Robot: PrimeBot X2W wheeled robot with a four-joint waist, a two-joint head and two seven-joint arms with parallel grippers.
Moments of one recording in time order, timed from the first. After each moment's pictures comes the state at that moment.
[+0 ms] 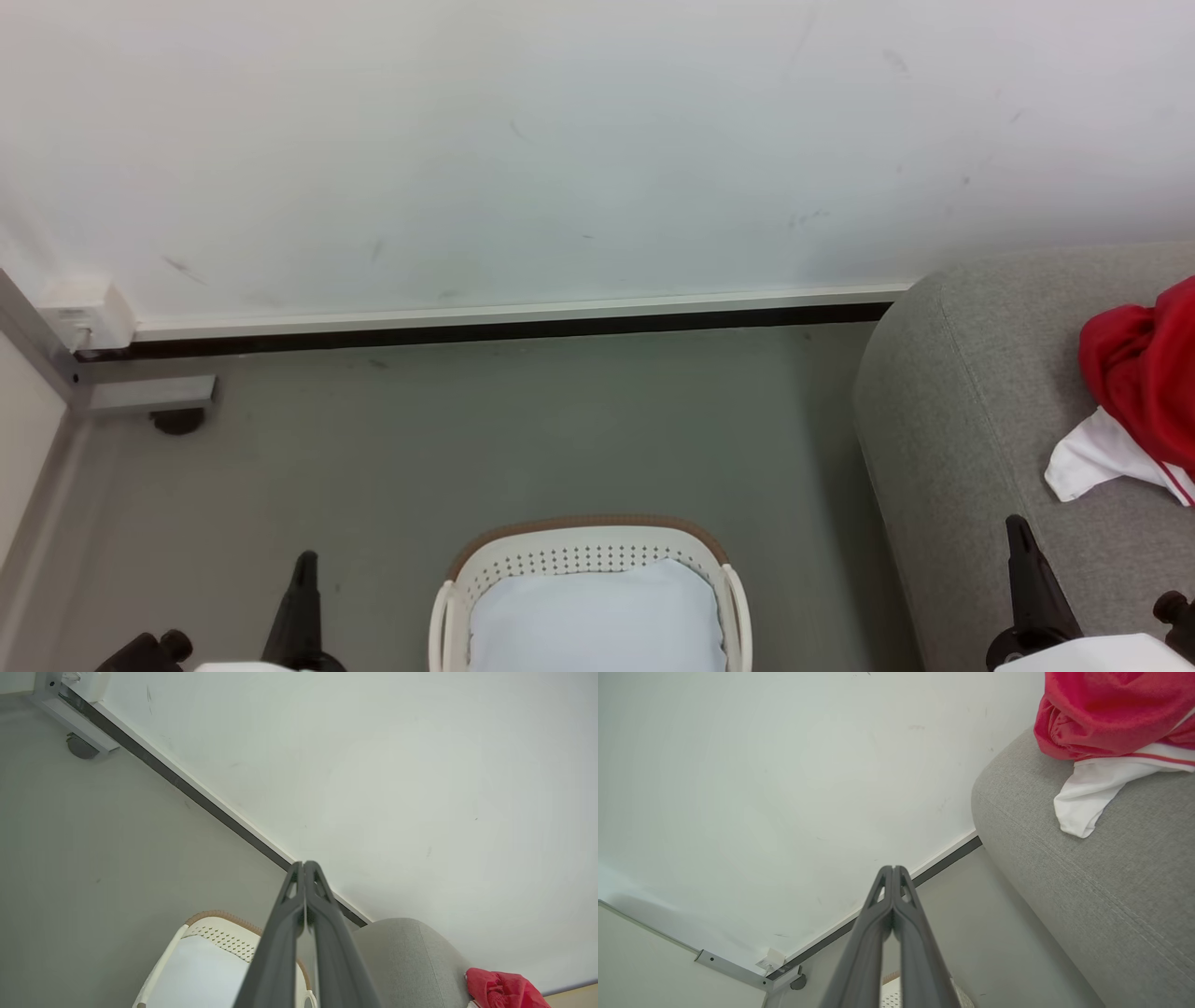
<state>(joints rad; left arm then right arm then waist) -0.03 0.04 0.06 0.27 -0.79 -0.12 -0.11 -0.07 -0.08 0.06 0.28 0.88 0.13 -0.12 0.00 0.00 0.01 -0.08</state>
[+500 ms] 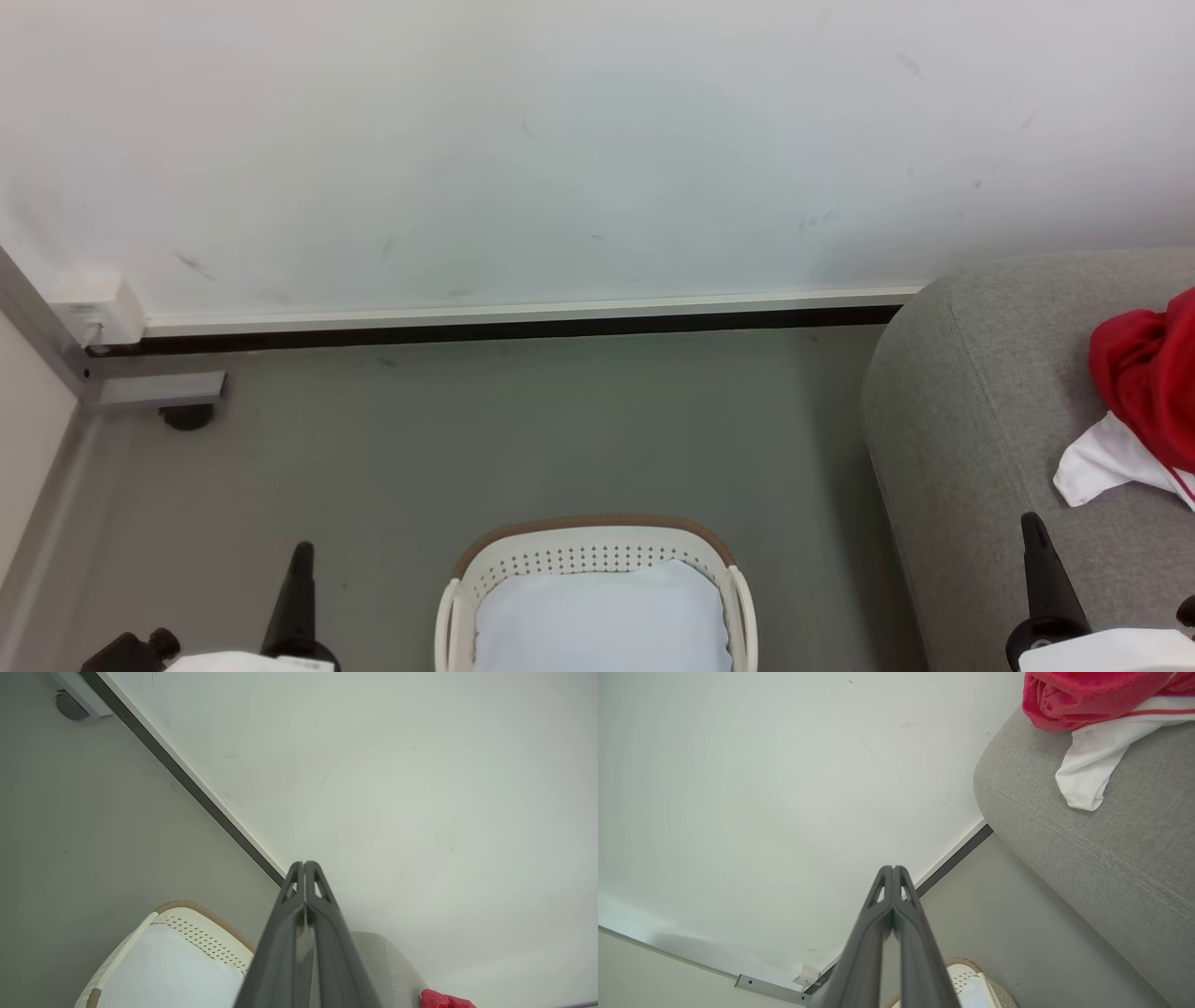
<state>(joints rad) -0.05 0.04 0.07 0.27 -0.97 -0.12 -0.06 -0.08 -0.08 0.02 0.27 1.05 0.13 -0.07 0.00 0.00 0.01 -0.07</state>
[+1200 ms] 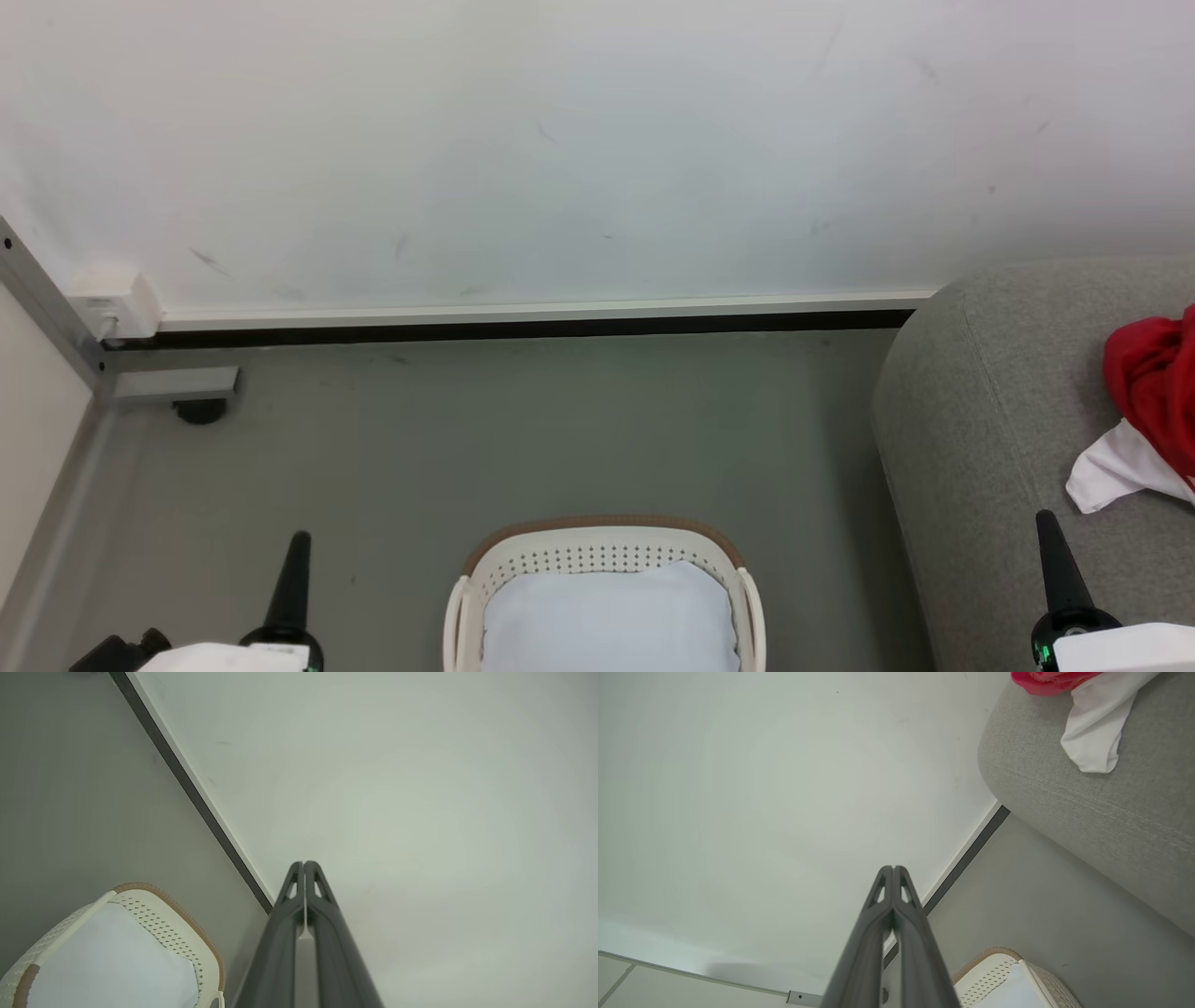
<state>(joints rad) -0.07 0.04 0.08 0.26 -1.19 -0.12 0.00 -0.08 -0.07 -0.02 0.26 1.24 0.13 -0.01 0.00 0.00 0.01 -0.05</state>
